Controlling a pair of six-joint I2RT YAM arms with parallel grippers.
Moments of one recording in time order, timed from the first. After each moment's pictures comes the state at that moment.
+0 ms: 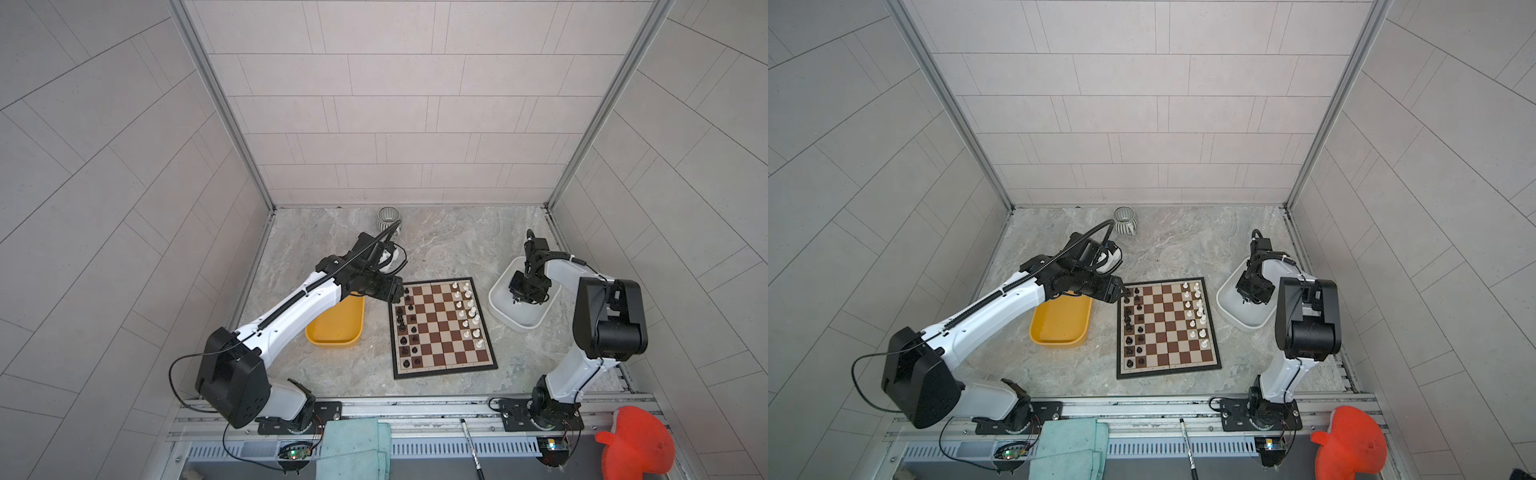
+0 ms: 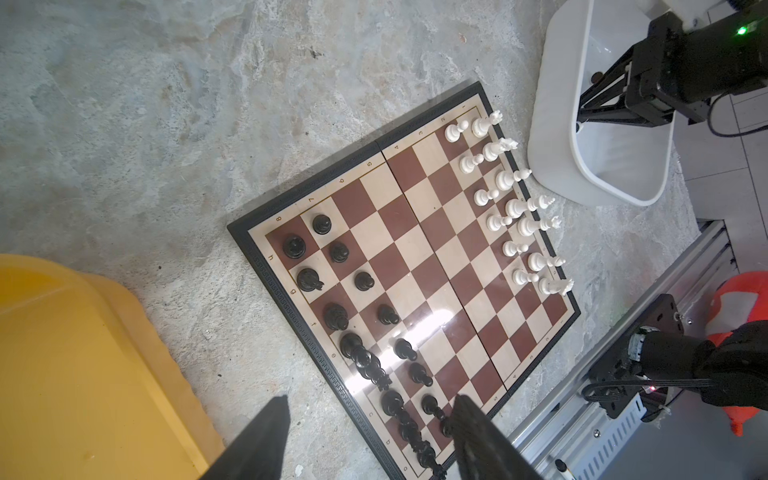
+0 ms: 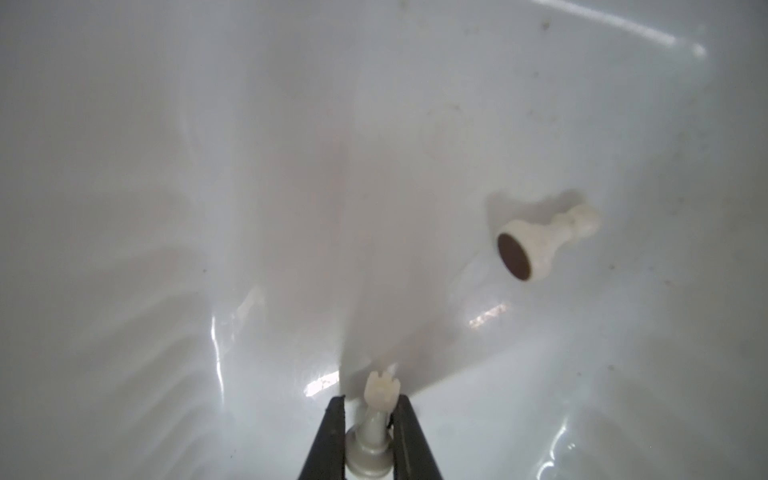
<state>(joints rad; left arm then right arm) -0.57 1.41 1.17 -0.75 0.27 -0.25 -0.14 1.69 1.05 -0.75 -0.02 0.47</state>
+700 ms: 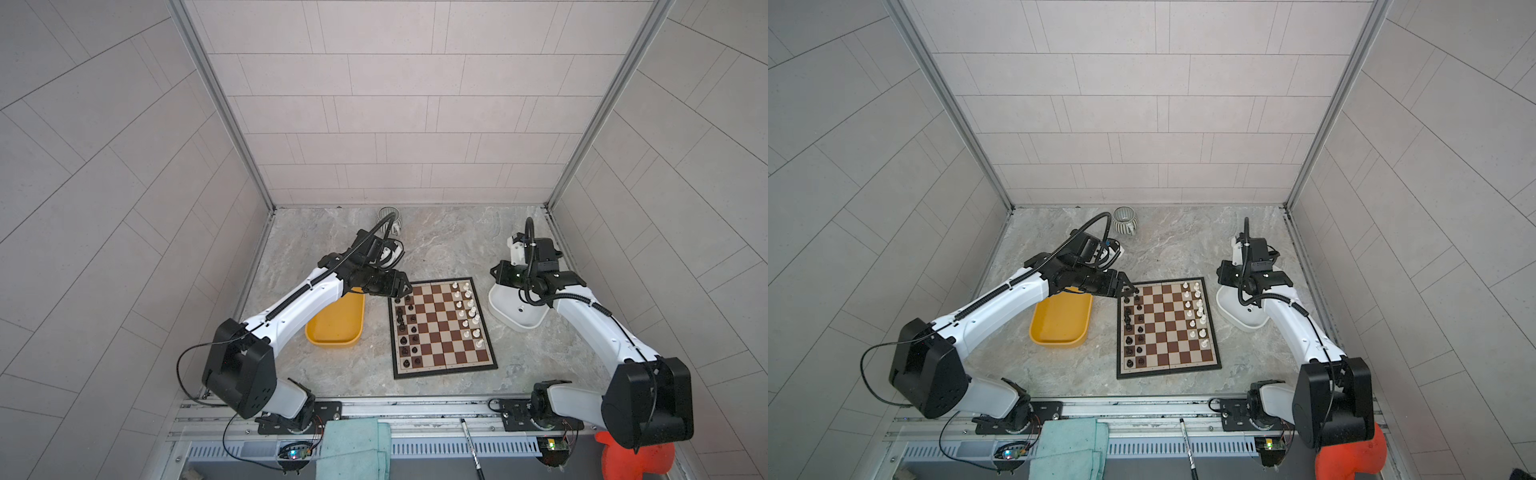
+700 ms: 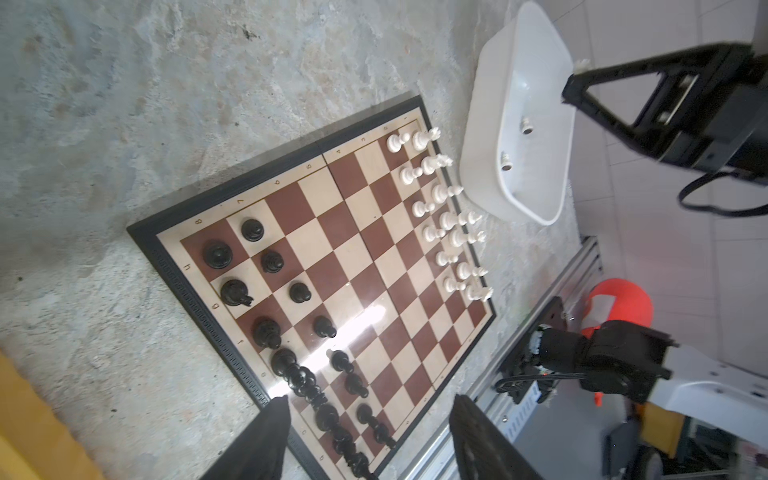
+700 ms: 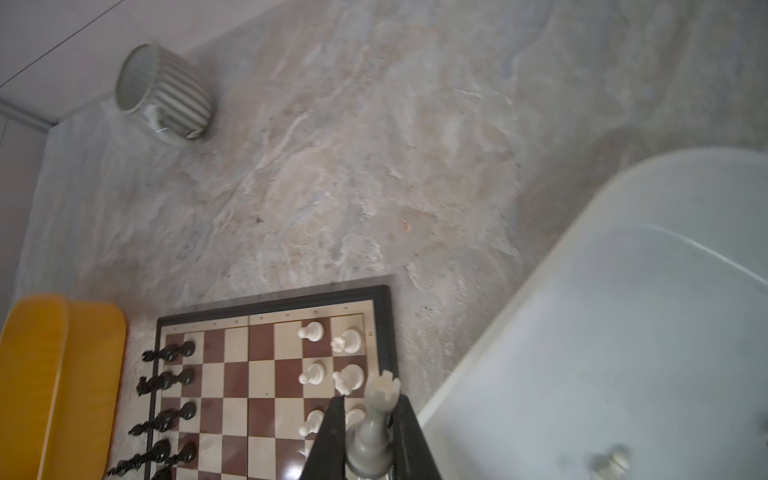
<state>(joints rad) -0.50 1.46 1.16 -0.65 0.53 -0.38 0.12 1.22 0.88 -0.42 -0.23 0.28</state>
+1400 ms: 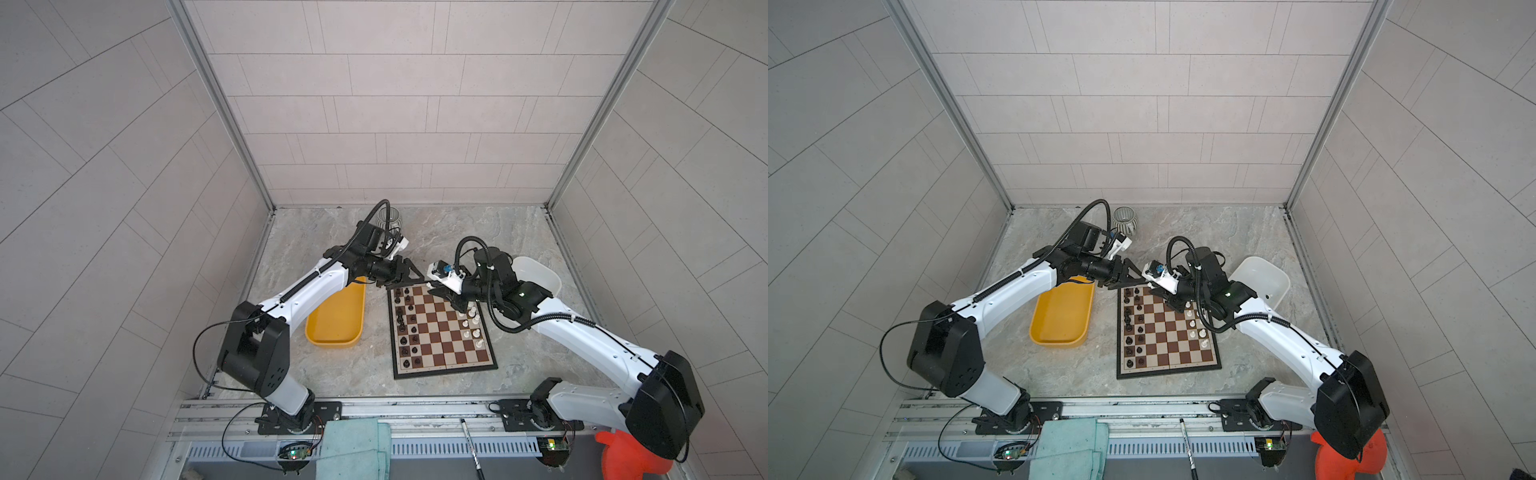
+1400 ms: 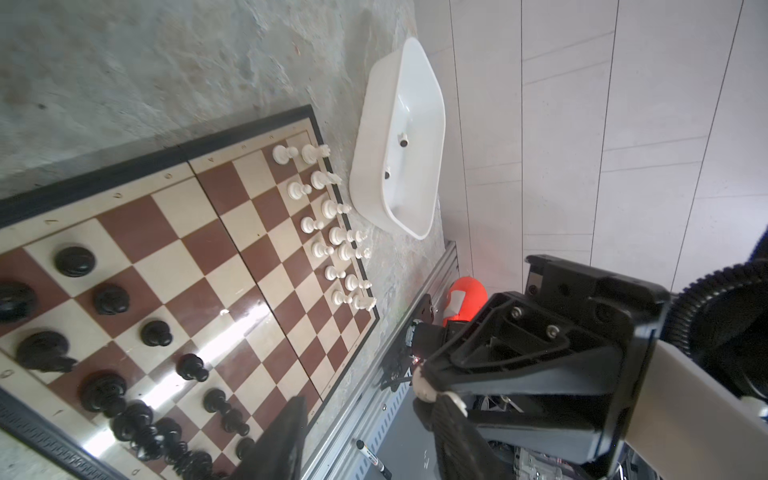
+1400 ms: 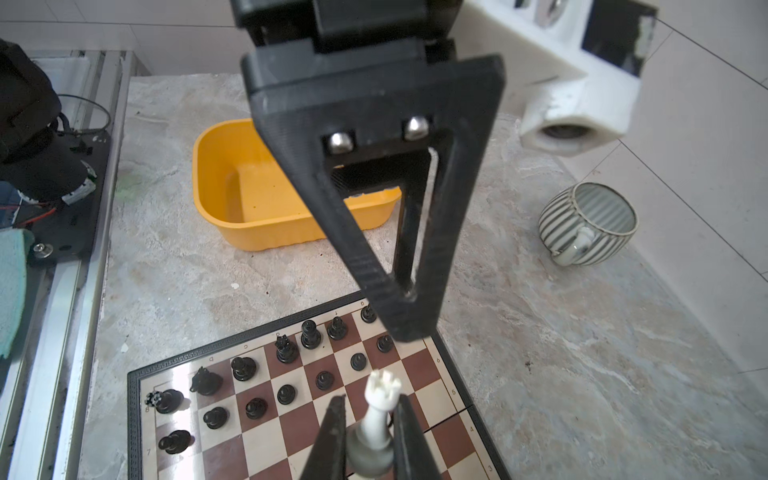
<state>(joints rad) -0.49 1.58 1.22 -0.51 0.85 -0.56 0.56 1.21 0.88 -0.27 -0.46 -0.50</state>
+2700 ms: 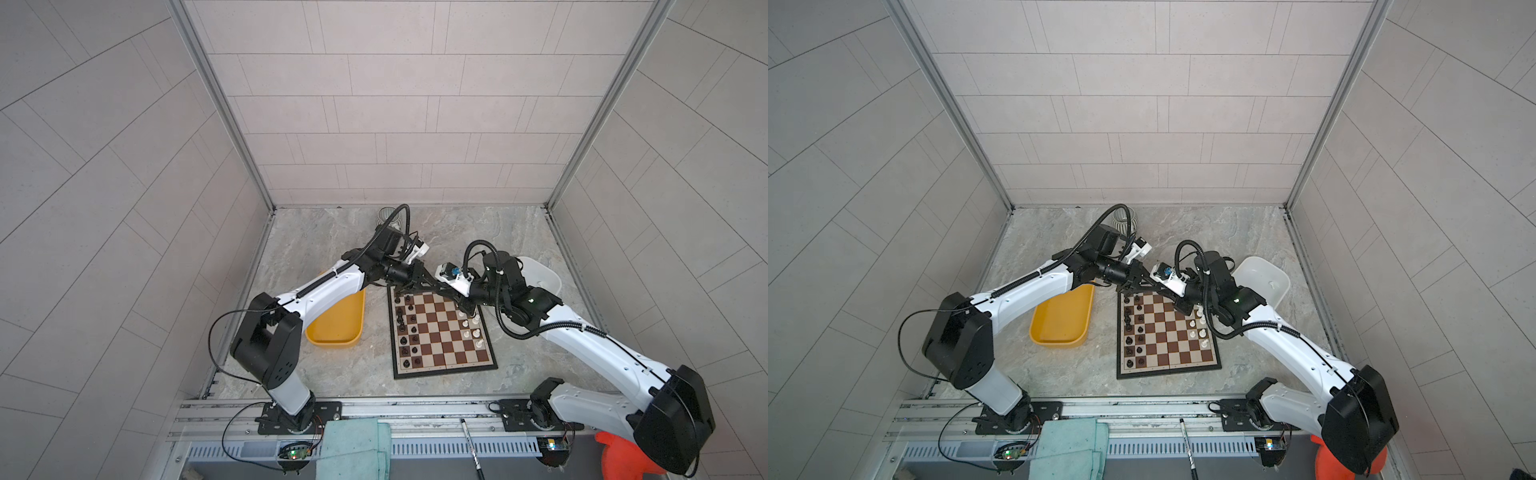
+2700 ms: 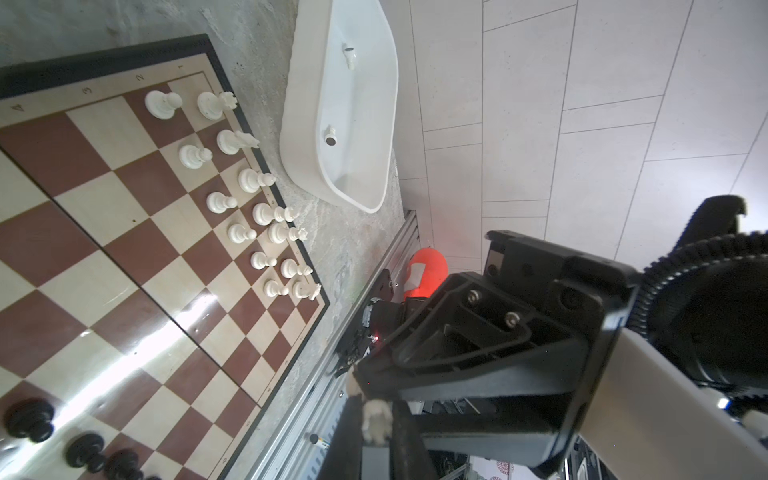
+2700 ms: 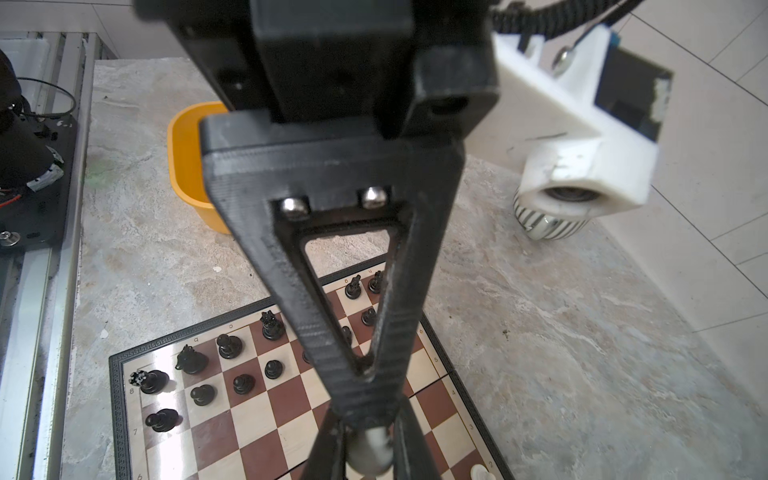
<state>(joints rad) -0.60 1.65 1.22 -0.33 0.94 -0.72 0.53 1.11 0.83 -0.28 -0.41 -0.46</state>
